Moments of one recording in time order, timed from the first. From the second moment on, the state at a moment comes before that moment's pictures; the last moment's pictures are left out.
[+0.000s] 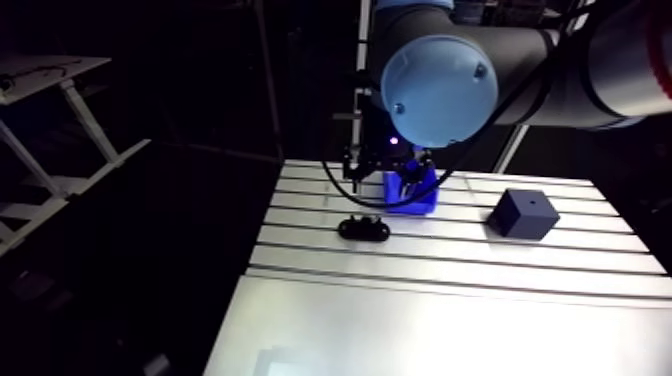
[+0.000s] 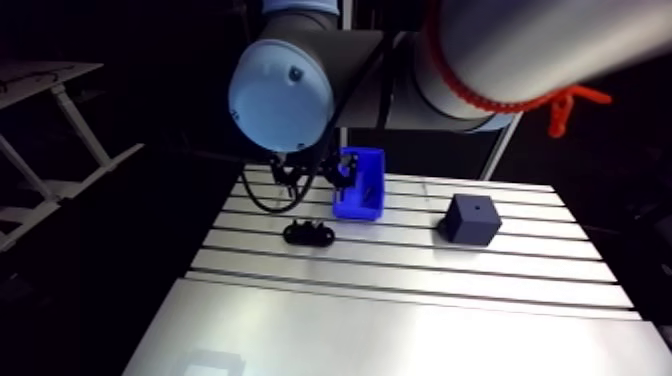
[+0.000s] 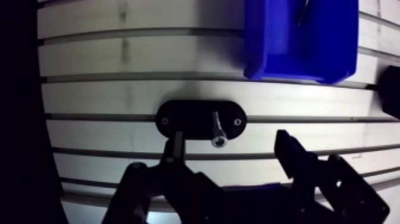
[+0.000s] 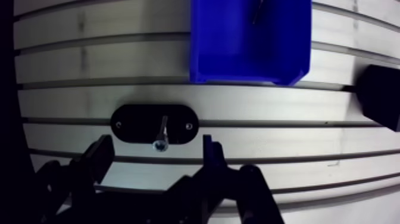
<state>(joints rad) 0.07 -1.30 1.95 -2.30 -1.58 -1.52</state>
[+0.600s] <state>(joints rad) 0.08 -1.28 1.98 -2.34 -1.57 -1.53</state>
